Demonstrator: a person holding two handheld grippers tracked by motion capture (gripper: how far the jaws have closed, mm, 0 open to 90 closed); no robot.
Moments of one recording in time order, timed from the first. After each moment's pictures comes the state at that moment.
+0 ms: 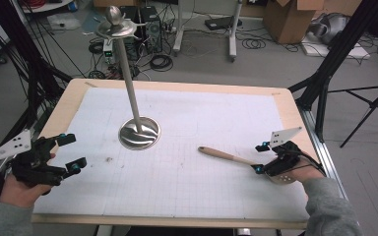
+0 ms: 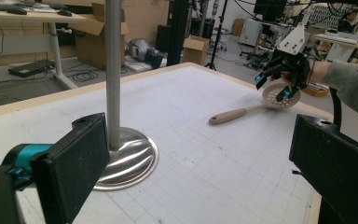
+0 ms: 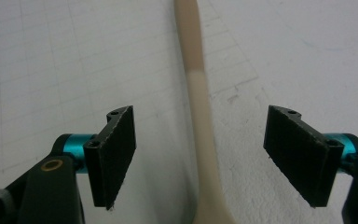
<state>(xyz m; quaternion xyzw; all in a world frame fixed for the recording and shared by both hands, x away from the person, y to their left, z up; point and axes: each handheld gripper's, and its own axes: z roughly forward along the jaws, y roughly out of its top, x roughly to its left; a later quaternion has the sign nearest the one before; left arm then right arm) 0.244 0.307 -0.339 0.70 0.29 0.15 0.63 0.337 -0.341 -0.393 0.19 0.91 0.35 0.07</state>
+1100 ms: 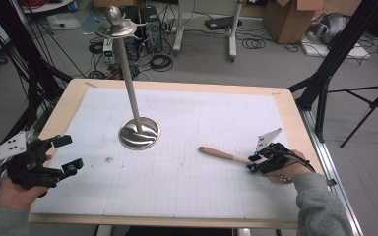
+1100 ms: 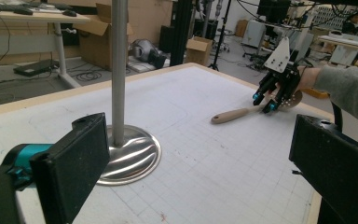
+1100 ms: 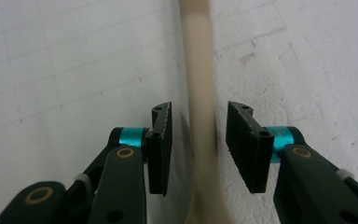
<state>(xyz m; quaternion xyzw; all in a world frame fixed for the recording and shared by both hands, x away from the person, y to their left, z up) 0.239 0.314 -0.339 0.70 0.29 0.15 0.64 0.353 -0.324 -0.420 0.18 0.95 0.25 0.05</state>
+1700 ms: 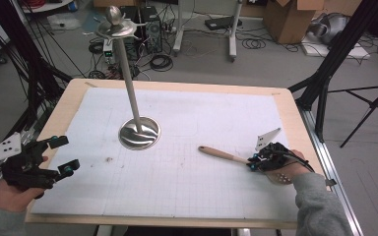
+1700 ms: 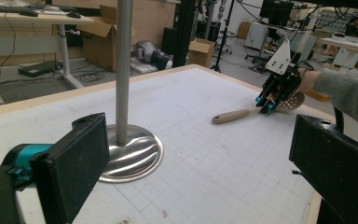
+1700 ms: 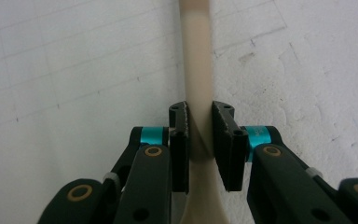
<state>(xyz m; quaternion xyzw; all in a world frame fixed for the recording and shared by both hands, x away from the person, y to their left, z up) 0.234 0.319 -0.337 0.69 0.29 0.15 0.64 0.354 -0.323 -0.420 0.18 0.95 0.25 0.05</state>
